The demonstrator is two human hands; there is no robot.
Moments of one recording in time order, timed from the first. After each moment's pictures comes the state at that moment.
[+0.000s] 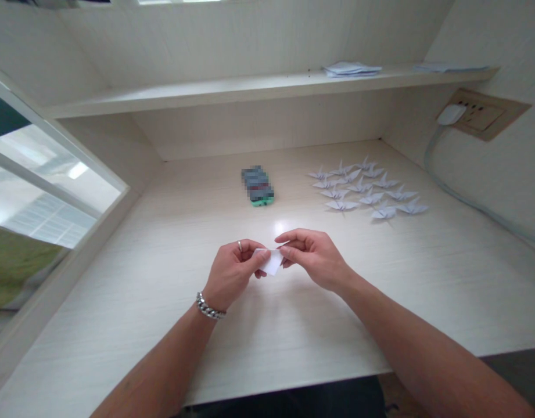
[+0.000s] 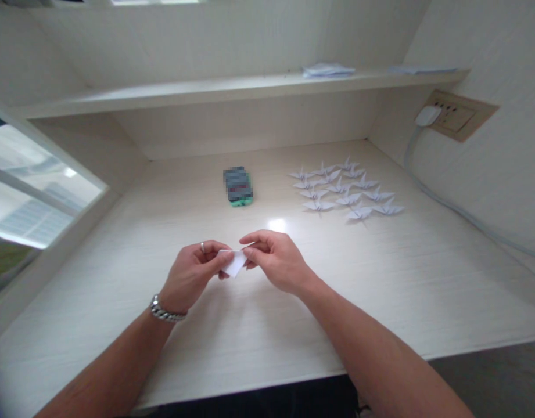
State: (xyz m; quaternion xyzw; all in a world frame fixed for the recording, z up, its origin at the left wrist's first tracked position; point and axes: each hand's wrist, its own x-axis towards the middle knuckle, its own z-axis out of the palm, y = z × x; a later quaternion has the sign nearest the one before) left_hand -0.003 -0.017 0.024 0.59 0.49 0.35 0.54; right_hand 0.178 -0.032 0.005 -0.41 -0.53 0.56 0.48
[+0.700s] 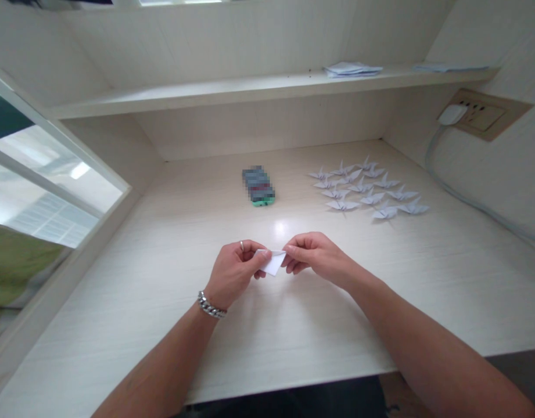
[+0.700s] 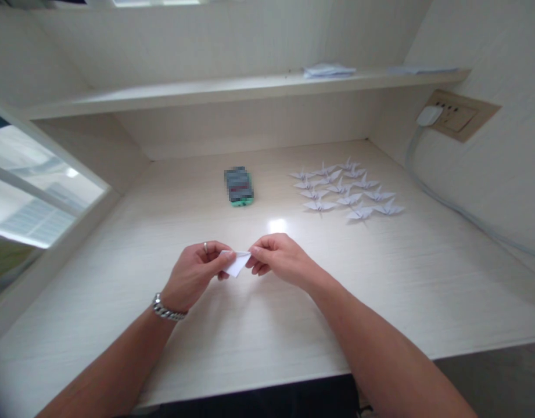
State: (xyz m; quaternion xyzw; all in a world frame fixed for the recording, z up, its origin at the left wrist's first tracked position) left_hand -0.003 -0.018 0.027 0.59 0.50 0.33 0.54; right_hand 0.187 -0.027 0.011 -0.45 -0.52 0.63 0.36
